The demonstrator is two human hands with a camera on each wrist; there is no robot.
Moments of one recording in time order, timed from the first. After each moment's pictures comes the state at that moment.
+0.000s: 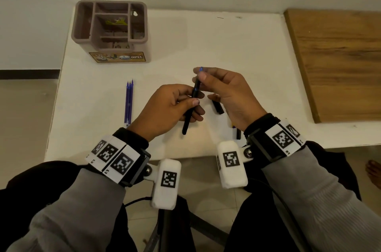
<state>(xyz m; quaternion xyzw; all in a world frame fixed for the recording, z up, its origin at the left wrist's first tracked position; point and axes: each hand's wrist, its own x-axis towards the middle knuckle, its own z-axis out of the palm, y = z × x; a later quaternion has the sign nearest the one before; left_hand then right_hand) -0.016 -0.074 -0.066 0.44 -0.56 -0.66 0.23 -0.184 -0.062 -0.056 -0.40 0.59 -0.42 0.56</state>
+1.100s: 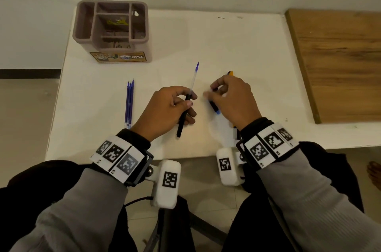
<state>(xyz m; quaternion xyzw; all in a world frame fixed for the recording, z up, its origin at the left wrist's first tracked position) -0.020 -0.074 -0.077 0.51 -0.56 -0.62 0.22 -0.197 -0.063 -0.080 -0.53 0.75 -0.23 0.31</state>
